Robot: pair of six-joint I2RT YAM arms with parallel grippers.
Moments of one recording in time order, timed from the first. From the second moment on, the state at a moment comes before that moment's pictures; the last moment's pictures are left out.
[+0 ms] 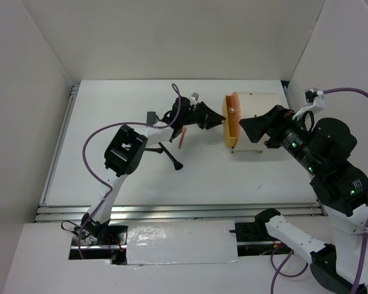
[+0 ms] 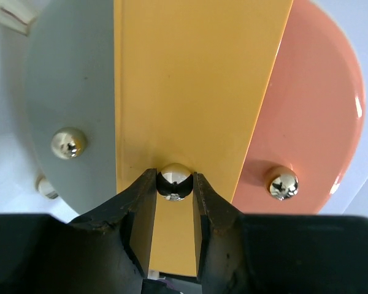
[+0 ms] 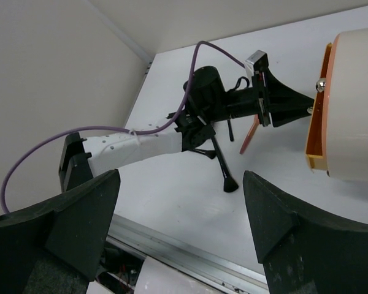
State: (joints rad) left arm -0.59 2.38 1.74 0.48 0.59 -1.52; right arm 0.41 0.84 1.57 -0.87 -0.03 0.57
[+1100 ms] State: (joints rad) left arm -0.48 2.19 1.49 0.45 0.59 -1.44; right arm 0.41 0.86 1.56 -0.87 -0.08 0.59
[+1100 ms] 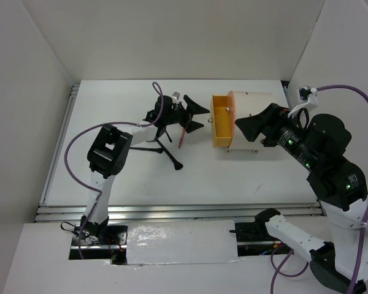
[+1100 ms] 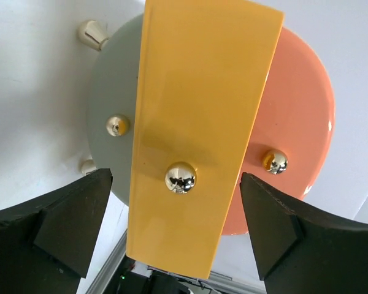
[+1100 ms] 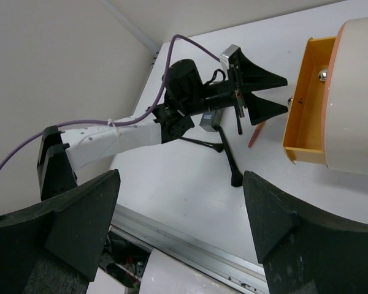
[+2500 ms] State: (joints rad) left arm -0.37 2.12 1.75 -0.80 -0.30 -0.50; right arm 0.41 0.89 1.53 -0.86 -0.15 0.59
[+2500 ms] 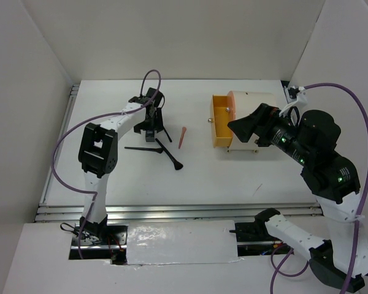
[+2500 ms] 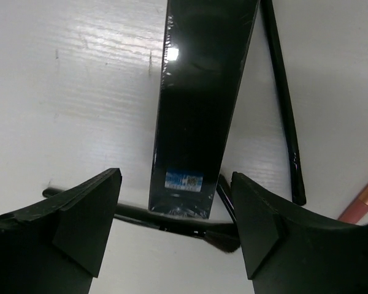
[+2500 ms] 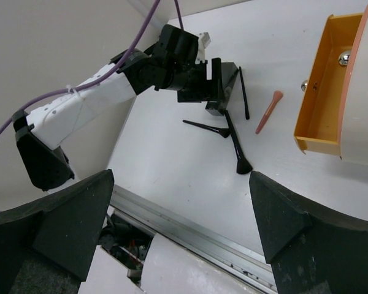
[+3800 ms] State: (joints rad) left arm -0.54 1.87 1.88 -0.28 0.39 -1.01; right arm 0.41 0.95 1.57 -0.86 -0.12 0.58
